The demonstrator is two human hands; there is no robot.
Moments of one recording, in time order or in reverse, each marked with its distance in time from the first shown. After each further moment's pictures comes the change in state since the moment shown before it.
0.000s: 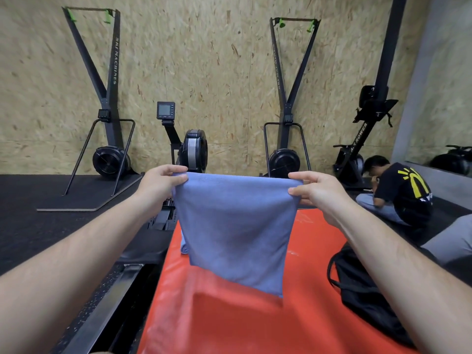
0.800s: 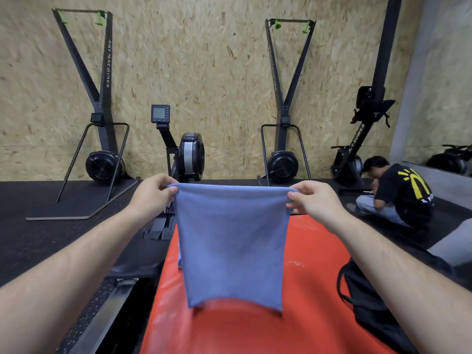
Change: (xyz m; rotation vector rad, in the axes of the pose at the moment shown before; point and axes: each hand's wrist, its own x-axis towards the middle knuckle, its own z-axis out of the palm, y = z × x) left_hand 0.044 -0.024 -0.007 0.464 0.004 0.187; right_hand 0.053 0.032 0.017 -0.223 0.032 -0.103
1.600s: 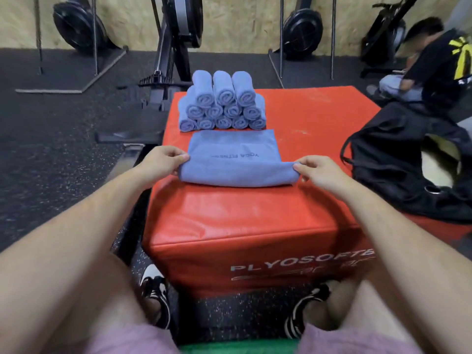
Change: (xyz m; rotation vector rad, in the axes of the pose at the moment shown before) left_hand -0.163 -0.169 0.097 -0.079 -0.394 -0.389; right_hand -0.133 0.202 0.032 -0.343 -0.383 0.181
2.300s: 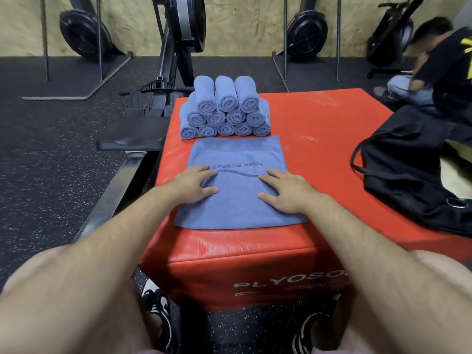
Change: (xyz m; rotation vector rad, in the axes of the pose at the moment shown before) left_hand 0.016 0.003 0.049 0.796 -0.267 0.185; right_hand 0.035 -0.015 0.068 -0.731 -0.259 -0.146
